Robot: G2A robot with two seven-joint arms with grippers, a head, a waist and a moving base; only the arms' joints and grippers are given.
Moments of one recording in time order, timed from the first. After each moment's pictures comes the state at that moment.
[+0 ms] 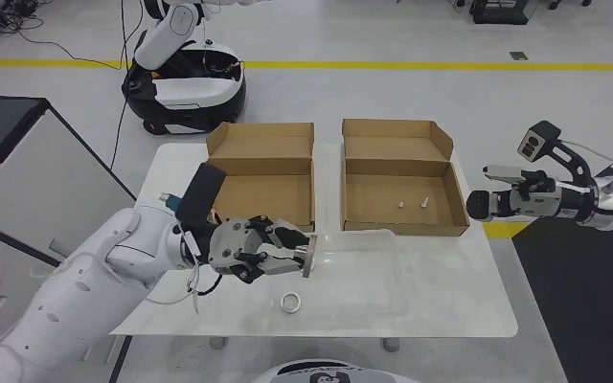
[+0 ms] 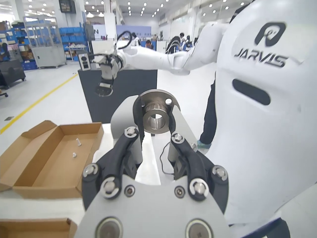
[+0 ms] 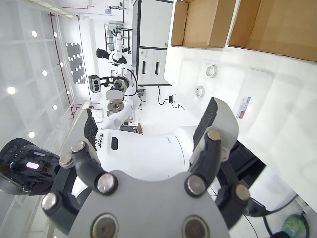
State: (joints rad) left arm 1.21 -0.69 -1.03 -2.06 0.21 -1.01 -0.17; right arm -1.59 -0.42 1.72 -1.76 0.91 0.16 1.20
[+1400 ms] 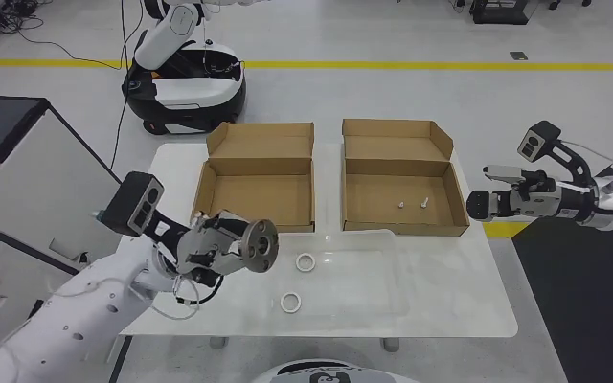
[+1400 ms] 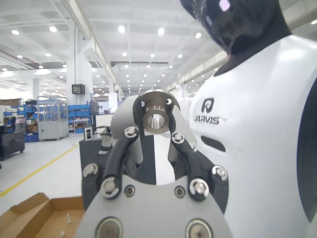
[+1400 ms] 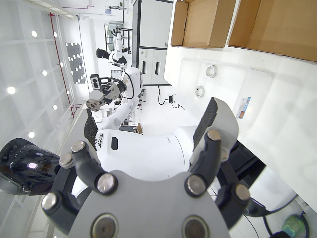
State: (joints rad) left arm 1.19 -0.60 -0.84 -2.01 0.76 -1.01 0.81; right arm -1.59 -0.42 1.72 -1.76 0.91 0.16 1.20
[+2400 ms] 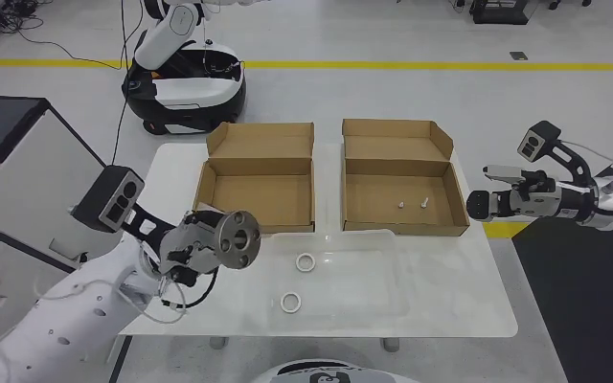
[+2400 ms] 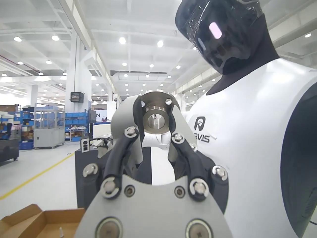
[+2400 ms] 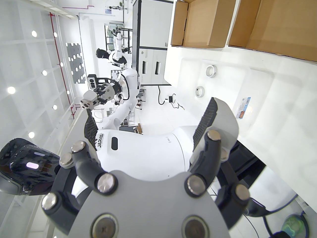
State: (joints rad) left arm 1.23 -0.58 -0.89 -2.07 0.64 -1.01 0.81; right arm -1.59 -0.42 1.72 -1.76 0.91 0.16 1.20
